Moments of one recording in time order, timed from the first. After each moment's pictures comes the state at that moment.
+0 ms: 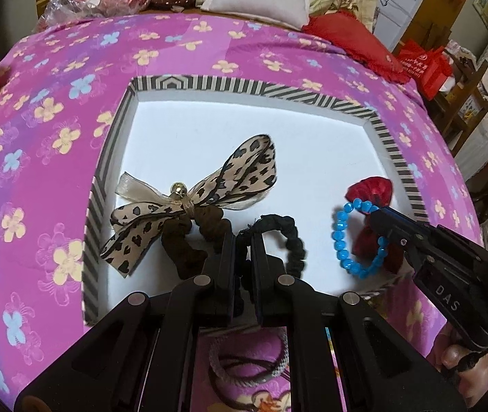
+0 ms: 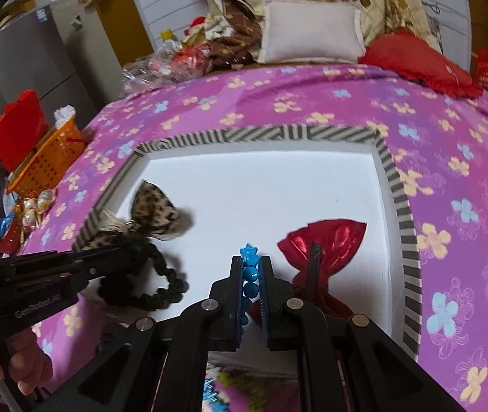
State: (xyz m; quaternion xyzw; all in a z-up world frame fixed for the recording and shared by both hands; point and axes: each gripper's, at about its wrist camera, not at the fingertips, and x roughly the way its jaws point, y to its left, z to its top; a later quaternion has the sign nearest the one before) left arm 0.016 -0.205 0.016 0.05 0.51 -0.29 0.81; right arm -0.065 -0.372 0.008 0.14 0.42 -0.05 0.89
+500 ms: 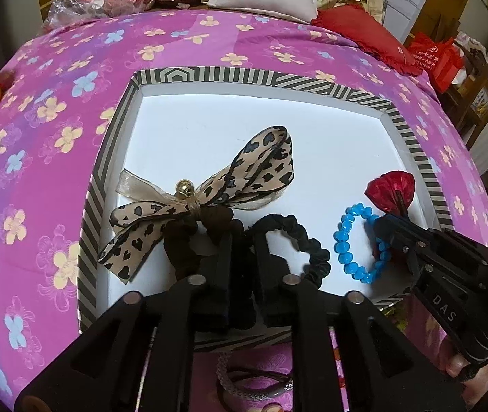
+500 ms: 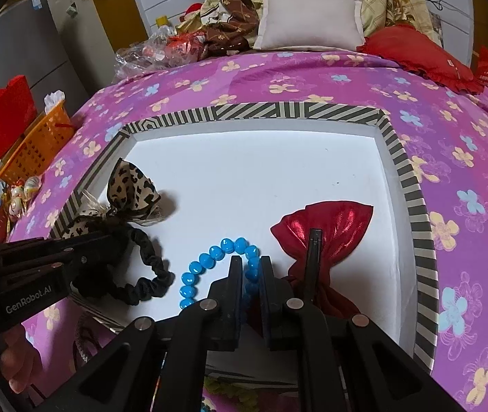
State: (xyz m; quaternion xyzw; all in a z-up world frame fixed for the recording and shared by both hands) left arm 0.018 -0.211 0.004 0.08 0.51 -0.27 0.82; right arm -0.060 -0.369 -0.010 0.12 0.44 -0.06 0.89
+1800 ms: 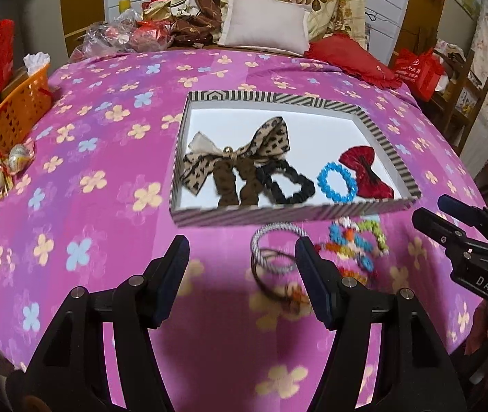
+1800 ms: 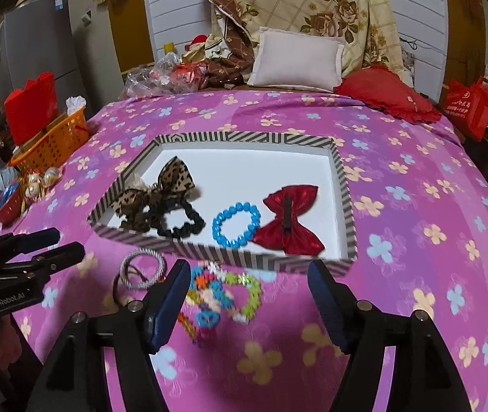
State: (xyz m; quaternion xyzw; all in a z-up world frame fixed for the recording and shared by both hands) left arm -0.085 -0.119 0.051 0.08 0.43 -0.27 0.86; right arm -0.183 -0.318 0.053 0.07 0.39 -0.10 0.91
